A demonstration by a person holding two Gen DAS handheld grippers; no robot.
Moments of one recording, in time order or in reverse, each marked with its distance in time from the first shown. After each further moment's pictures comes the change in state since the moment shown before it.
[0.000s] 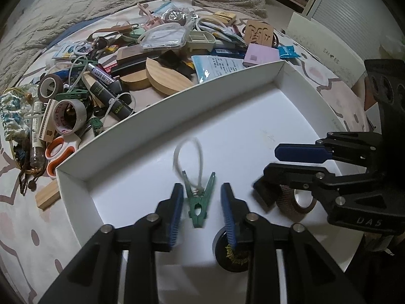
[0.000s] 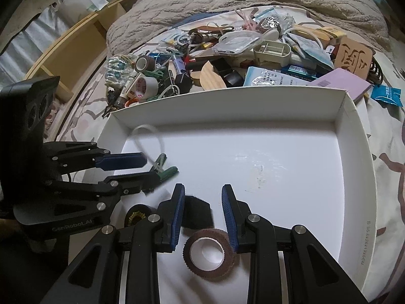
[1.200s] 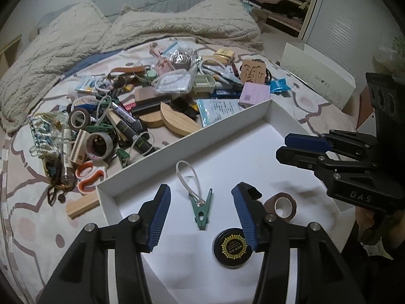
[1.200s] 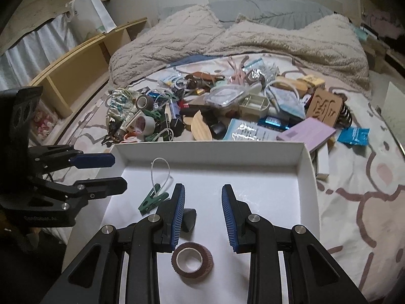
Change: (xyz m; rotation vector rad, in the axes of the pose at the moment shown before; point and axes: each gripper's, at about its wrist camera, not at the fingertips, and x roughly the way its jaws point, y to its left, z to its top) left arm -0.057 -0.005 0.000 0.015 -0.184 0.039; right arm -0.050 0.007 0.004 -0.080 -0.233 -0.103
